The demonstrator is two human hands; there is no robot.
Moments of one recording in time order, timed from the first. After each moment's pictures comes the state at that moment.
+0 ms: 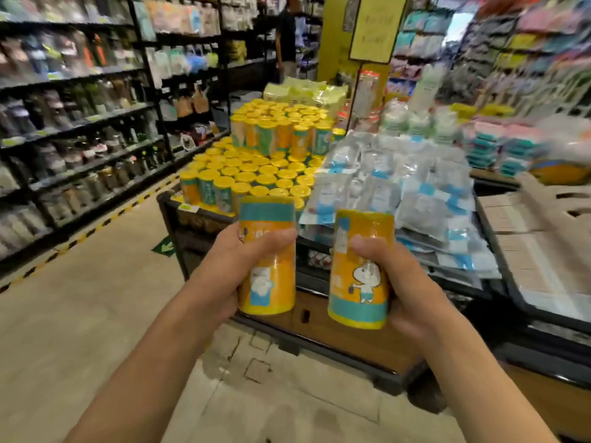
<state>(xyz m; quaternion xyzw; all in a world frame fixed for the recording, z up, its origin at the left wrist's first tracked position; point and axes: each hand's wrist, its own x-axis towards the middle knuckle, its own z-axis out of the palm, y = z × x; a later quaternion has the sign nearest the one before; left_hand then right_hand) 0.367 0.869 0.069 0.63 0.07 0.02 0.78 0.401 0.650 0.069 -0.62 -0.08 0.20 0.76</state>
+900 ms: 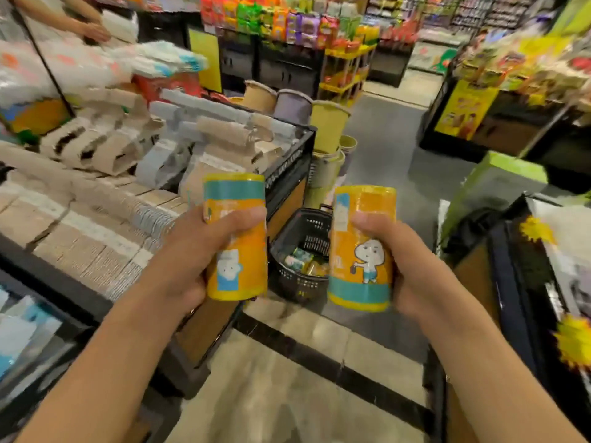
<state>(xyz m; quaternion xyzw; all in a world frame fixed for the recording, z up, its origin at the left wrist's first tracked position) 0.476 0.232 0.071 0.52 -0.33 -0.49 0.62 0.248 0.169 0.092 -0.49 0.42 -0.32 0.69</state>
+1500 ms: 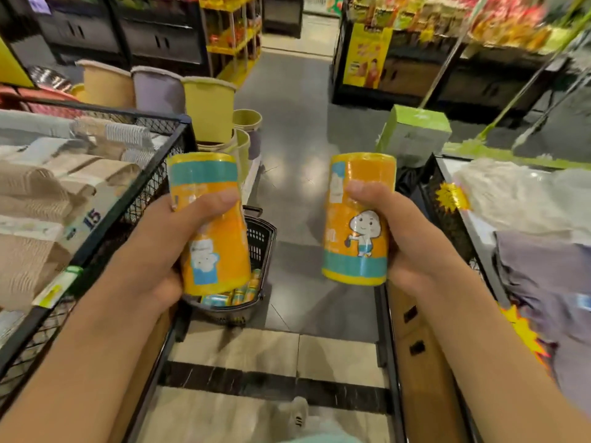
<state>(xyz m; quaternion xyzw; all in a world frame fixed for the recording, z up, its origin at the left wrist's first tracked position) 0.330 -0.082 0.061 0.47 -0.40 -0.58 0.52 0.086 -0.091 0.079 -0.40 0.46 -0.45 0.65</state>
